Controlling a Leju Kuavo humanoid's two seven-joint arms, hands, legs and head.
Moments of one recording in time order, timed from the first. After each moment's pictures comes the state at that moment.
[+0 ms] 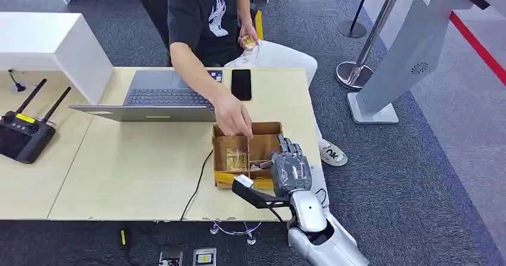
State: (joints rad) left arm -0.05 0.05 -0.25 -0.27 1.03 -0.17 -0.36; right arm -0.30 -0.02 0.68 -1.04 1.16 -0.05 0.30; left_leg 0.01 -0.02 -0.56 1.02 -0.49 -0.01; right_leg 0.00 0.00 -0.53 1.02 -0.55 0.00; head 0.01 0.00
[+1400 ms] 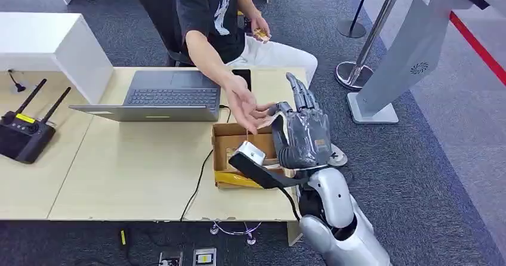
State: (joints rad) left arm -0.07 0.05 -0.23 -0.27 0.96 -0.17 -0.35; right arm -0.35 -0.05 0.65 -1.53 1.06 -0.13 0.24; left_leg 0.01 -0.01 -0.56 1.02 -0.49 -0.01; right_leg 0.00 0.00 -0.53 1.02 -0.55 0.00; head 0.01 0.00
